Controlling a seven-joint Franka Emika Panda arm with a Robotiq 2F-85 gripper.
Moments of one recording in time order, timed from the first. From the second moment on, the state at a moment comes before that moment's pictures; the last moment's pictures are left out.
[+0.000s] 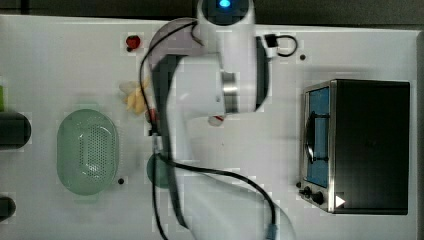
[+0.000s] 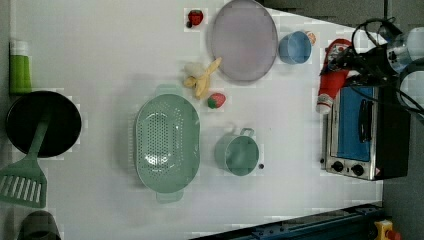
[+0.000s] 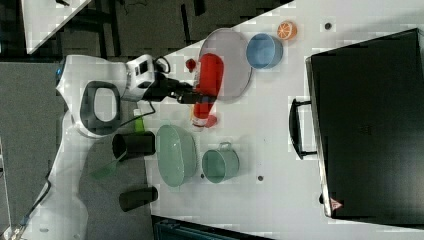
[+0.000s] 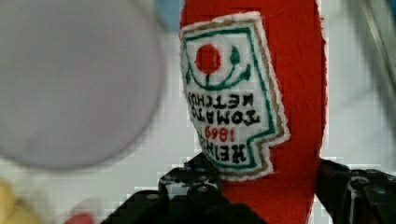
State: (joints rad) arm -0.23 0.39 0.24 -1.68 -0.21 0.33 -0.15
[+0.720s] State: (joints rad) arm -0.26 0.34 0.26 -2.09 -0.22 0.77 -0.21
